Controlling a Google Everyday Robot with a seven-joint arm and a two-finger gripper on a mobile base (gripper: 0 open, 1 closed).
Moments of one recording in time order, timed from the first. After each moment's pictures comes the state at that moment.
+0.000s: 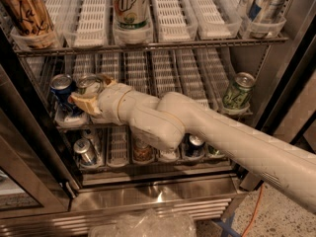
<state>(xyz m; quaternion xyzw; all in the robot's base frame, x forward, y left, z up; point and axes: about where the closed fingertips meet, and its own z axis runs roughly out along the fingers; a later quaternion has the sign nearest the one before) 0.569 0.182 0.865 -0.38 0.64 0.30 0.59</state>
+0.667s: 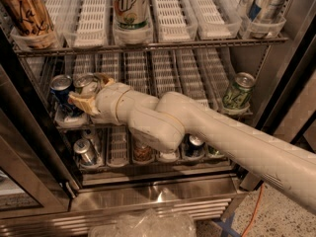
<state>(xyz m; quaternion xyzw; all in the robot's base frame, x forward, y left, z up) 0.561 0.186 0.873 -0.39 0.63 0.30 0.60</state>
